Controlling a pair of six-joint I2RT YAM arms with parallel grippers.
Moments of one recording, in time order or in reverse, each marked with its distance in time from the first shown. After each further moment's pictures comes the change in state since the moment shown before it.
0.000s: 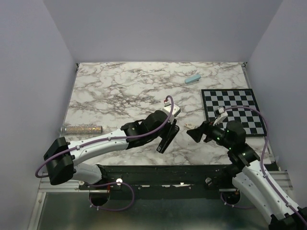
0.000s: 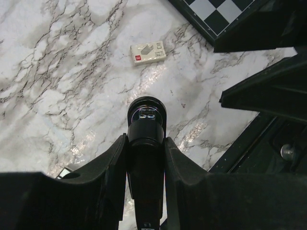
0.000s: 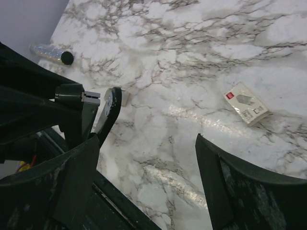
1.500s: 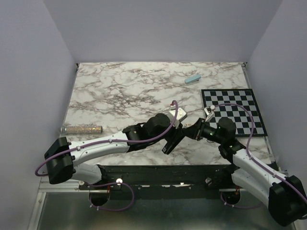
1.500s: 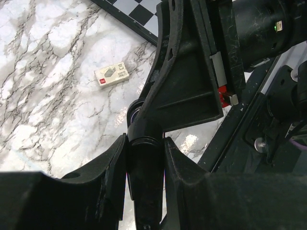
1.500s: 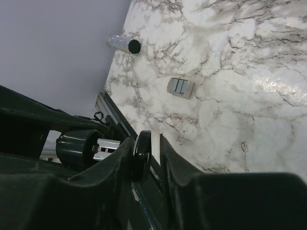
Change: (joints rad) left arm -0.058 -0.010 -0.020 0.151 0.080 0.064; right arm 0.002 0.349 -0.122 0.546 -0.282 0.389
